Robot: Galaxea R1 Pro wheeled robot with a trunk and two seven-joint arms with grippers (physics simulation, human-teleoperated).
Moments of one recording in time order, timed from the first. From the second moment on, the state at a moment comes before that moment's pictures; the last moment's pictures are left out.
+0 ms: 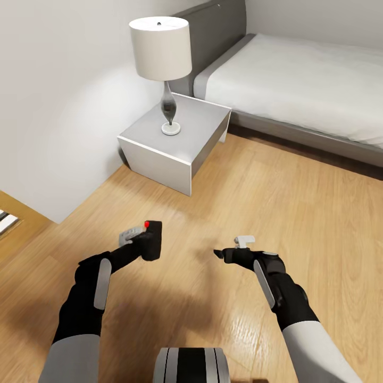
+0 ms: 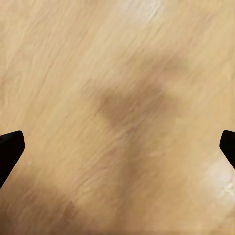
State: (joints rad) left arm -0.59 -0.17 0.30 -1.34 0.15 0.82 -0.31; right arm -0.65 0.04 0.03 -1.11 -0.06 0.68 0.28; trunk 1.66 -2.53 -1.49
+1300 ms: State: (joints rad) left arm -0.58 -0.17 0.12 -1.37 0.39 0.86 -0.01; right arm -0.65 0.04 0.03 -1.23 -0.09 1.00 0.34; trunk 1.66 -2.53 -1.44
